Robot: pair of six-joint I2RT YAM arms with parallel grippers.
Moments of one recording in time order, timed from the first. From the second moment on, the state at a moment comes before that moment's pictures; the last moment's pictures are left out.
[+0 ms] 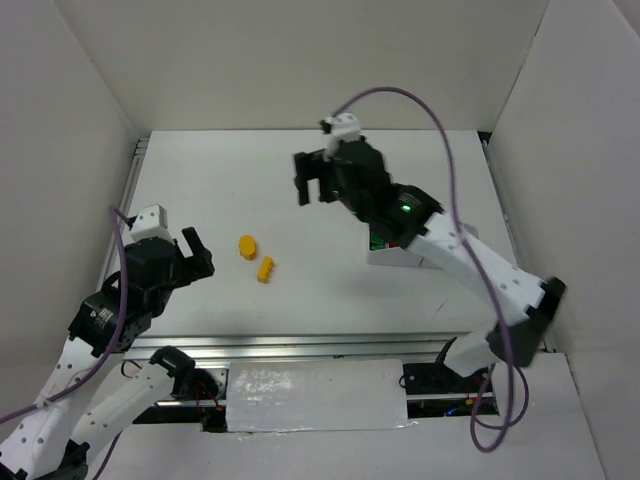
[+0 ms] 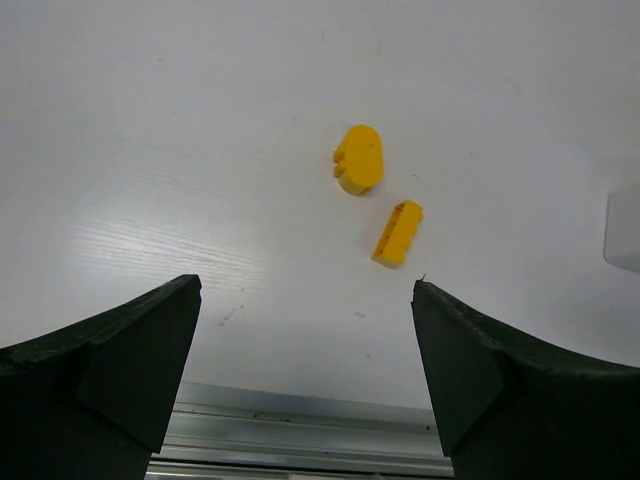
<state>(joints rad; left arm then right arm) -0.49 0.64 0.95 -0.90 -0.45 -0.56 0.79 1.35 1.49 -0.46 0.29 0.20</state>
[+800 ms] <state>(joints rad) -0.44 0.60 0.95 -0.95 -0.58 -0.64 1.06 2.19 1.83 -0.71 0.42 0.97</state>
